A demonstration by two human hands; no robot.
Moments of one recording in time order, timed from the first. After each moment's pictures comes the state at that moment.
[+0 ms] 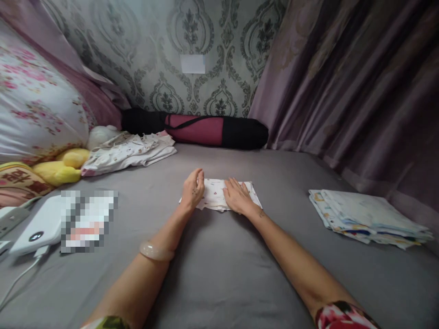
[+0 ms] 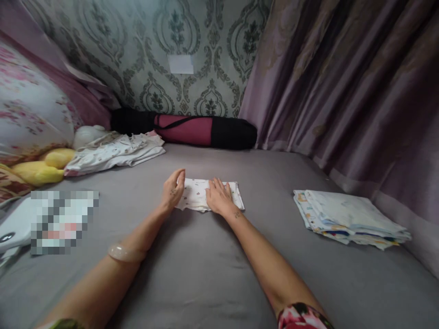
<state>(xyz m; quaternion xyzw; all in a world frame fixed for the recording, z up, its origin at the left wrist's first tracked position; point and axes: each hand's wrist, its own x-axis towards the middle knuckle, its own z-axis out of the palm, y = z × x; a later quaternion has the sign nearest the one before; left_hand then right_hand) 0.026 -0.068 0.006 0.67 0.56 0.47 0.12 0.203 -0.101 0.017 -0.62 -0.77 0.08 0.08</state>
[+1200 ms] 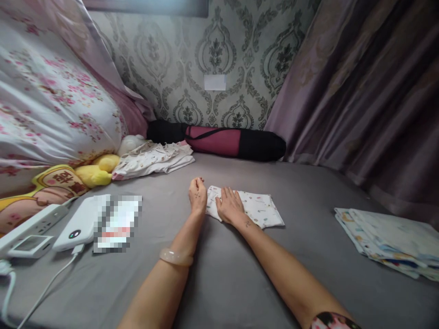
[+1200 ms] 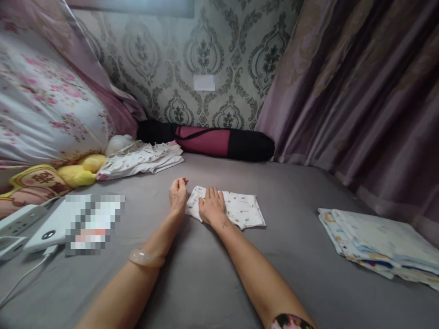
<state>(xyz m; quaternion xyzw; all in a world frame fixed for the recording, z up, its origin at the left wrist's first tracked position) -0.011 -0.044 -0.001 0.42 0.64 0.60 0.25 0.112 -0.080 0.003 -0.63 -0.77 0.06 0.09</state>
